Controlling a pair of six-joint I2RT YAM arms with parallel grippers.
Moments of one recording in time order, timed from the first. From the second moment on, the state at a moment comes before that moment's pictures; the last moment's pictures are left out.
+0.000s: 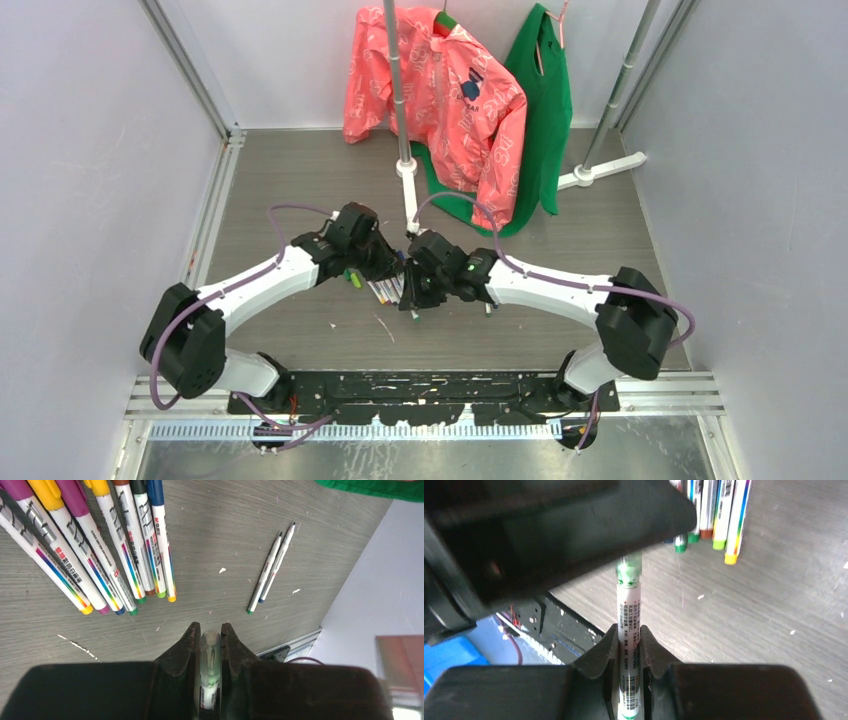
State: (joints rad) left arm -0.63 1.39 0.90 -0.37 0.14 -1.12; right arm 0.98 1.53 1.03 -0.40 -0.10 0.78
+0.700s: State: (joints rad) left arm -0.59 1.45 0.95 -0.44 -0.01 -1.12; right arm 0.92 1.30 0.84 -0.55 0.00 0.76
